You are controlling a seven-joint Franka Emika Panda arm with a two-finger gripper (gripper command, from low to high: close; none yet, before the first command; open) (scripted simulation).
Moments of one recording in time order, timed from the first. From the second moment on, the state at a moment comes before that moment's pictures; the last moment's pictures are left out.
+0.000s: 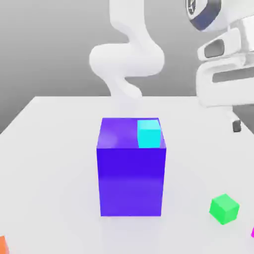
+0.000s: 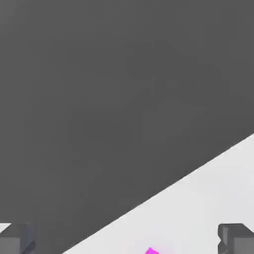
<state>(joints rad) 0.11 0.01 0.34 -2.21 0.07 2.49 1.84</state>
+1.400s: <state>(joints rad) 0.21 0.20 0.40 -2.43 -0.06 2.61 1.92</state>
